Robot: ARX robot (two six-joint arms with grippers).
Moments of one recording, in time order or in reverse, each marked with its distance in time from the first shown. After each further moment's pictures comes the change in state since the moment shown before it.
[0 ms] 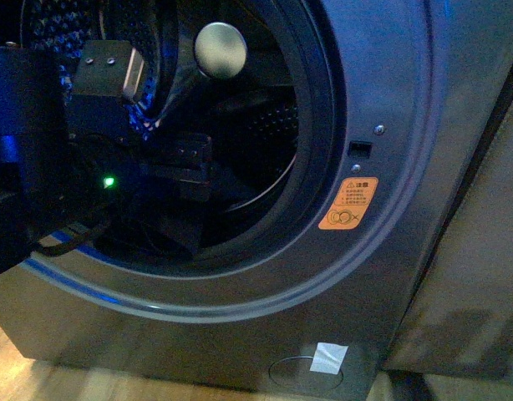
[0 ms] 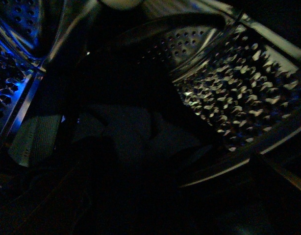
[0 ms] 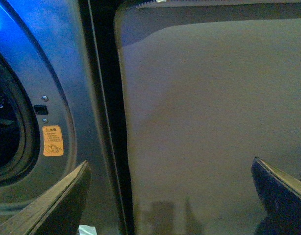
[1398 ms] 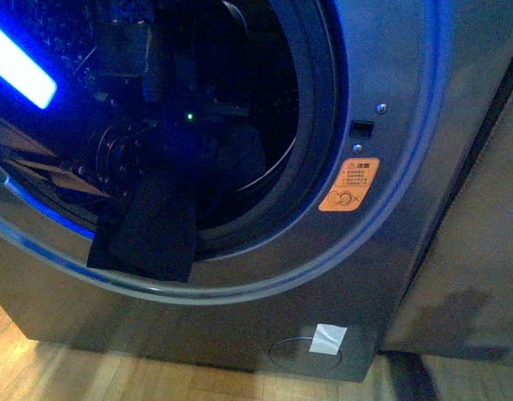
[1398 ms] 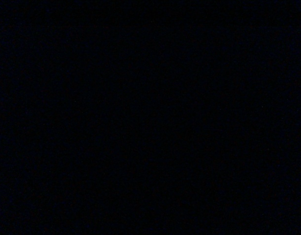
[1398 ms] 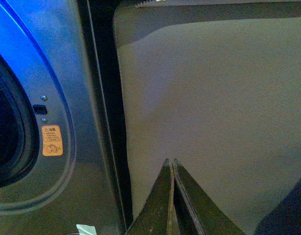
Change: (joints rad) left arm -0.004 0.452 0.711 -0.155 -0.195 0.062; right arm 0.000 0.000 0.000 0.000 0.000 0.001
